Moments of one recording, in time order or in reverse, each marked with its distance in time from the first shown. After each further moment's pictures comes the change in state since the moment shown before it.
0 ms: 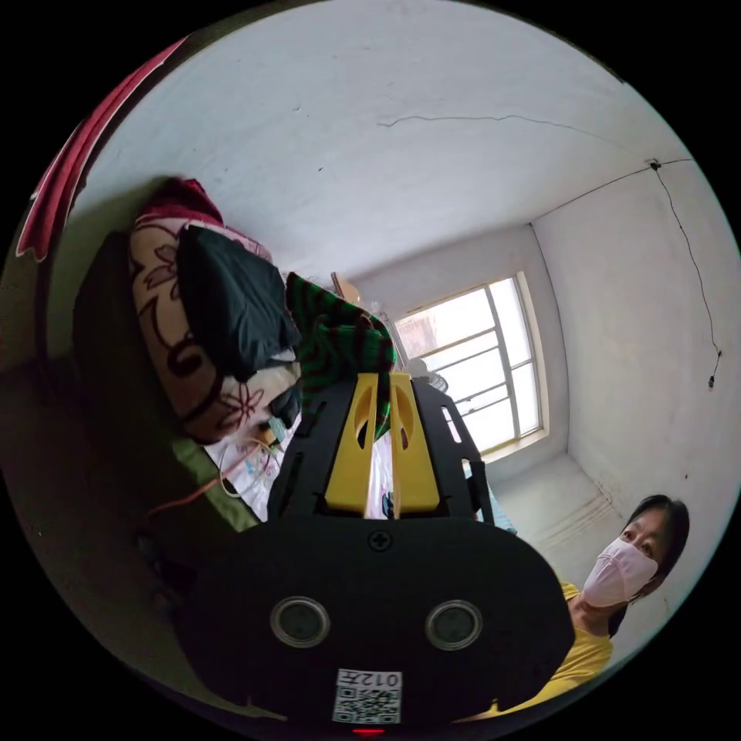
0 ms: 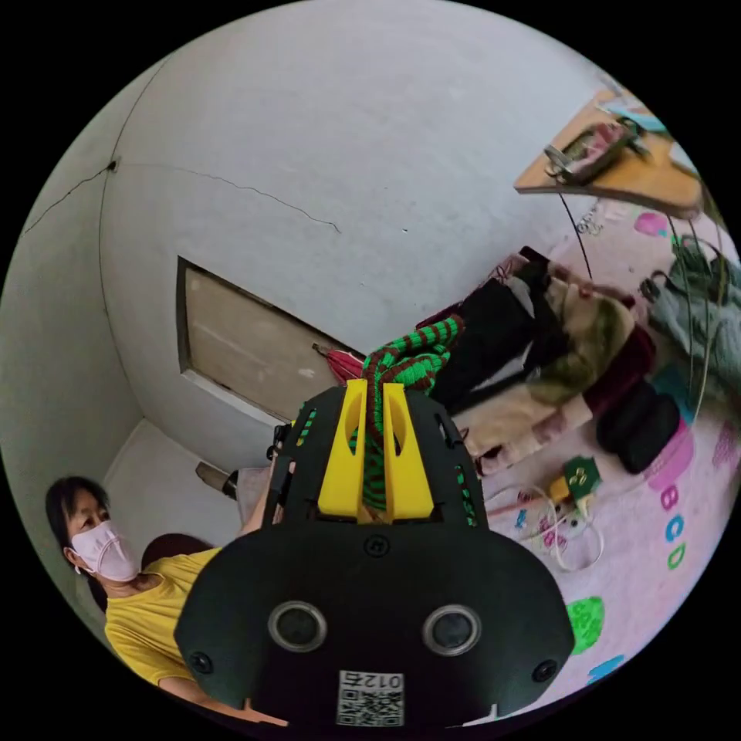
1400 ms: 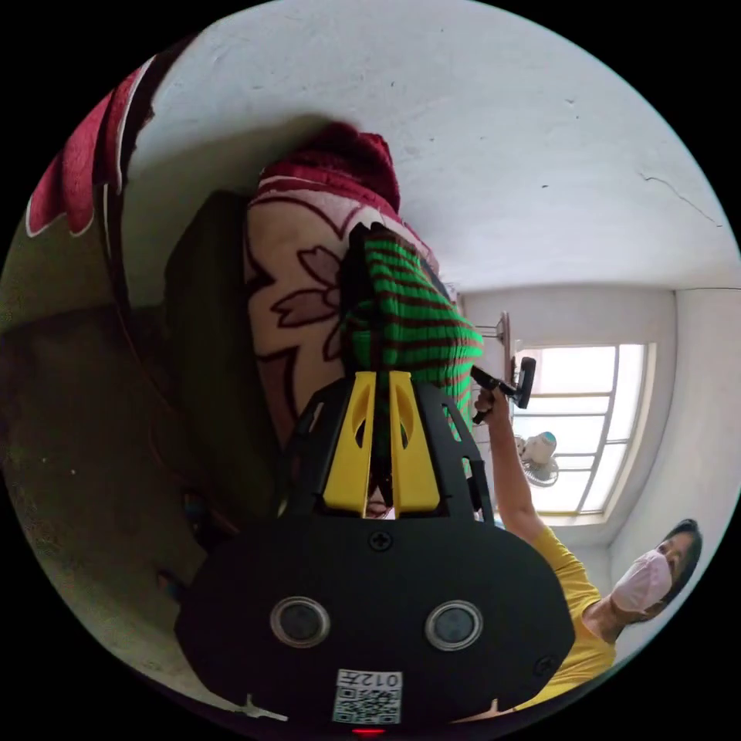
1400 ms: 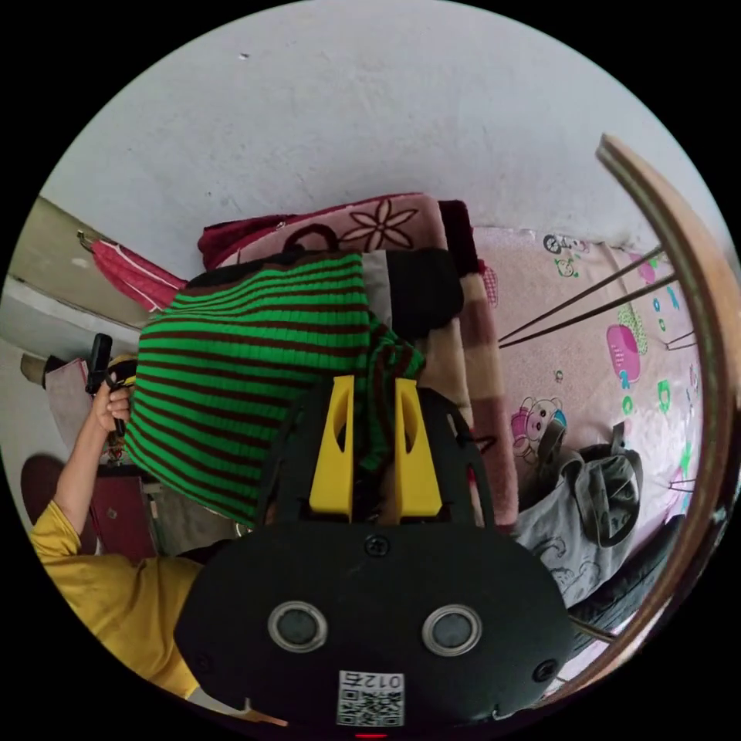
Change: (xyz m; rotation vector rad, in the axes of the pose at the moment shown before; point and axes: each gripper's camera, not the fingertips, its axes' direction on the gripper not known) left arm 0.232 -0.143 -0.114 -0.076 -0.359 -0.314; right arm 0.634 -0.174 0.554 -0.601 0.711 -0.285
